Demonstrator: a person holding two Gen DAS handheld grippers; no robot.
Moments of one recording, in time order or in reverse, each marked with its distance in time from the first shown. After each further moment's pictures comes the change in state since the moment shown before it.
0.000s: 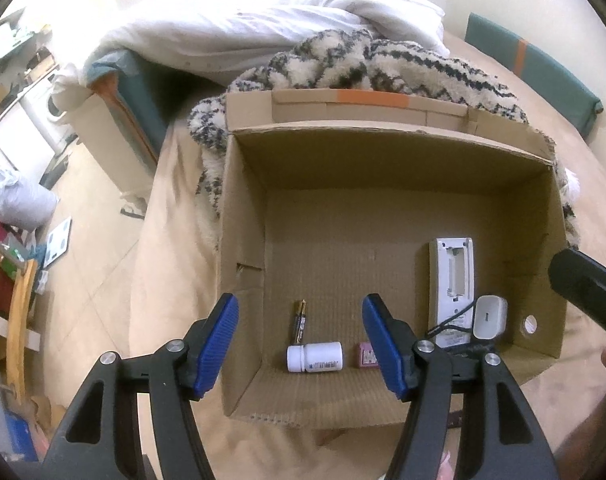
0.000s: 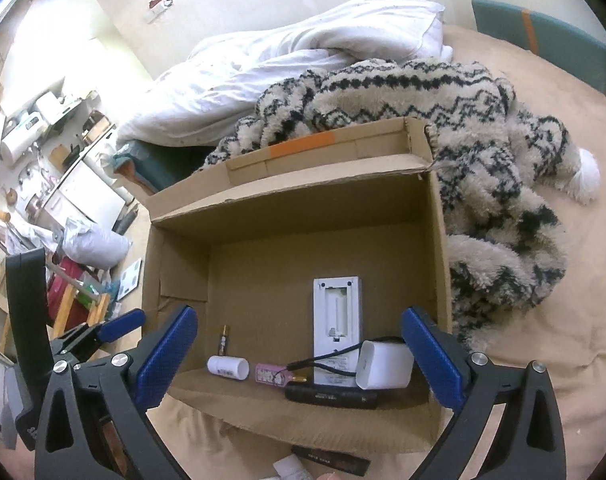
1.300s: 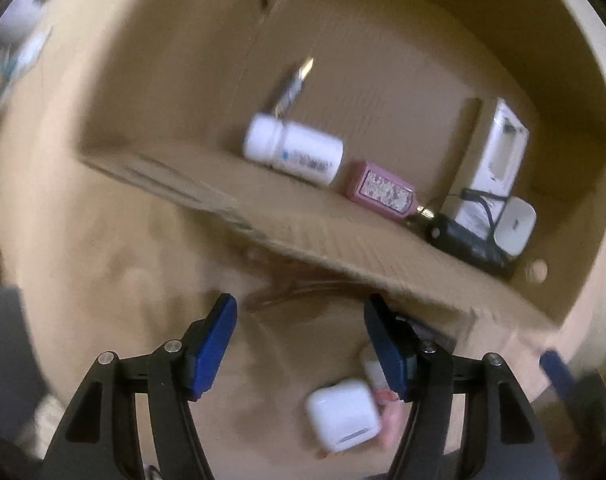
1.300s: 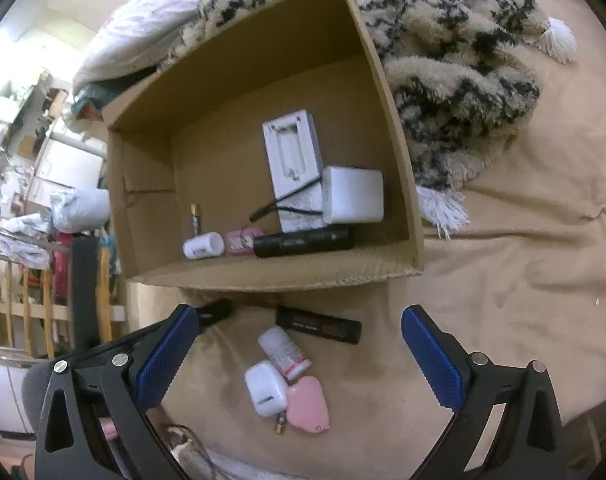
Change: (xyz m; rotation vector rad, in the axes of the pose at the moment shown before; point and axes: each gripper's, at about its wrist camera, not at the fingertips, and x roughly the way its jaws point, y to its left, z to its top) left arm 0.082 0.001 -0.093 -0.408 0.538 -0.184; right arm 0.003 -0.034 -0.061 0.184 0.349 -0.001
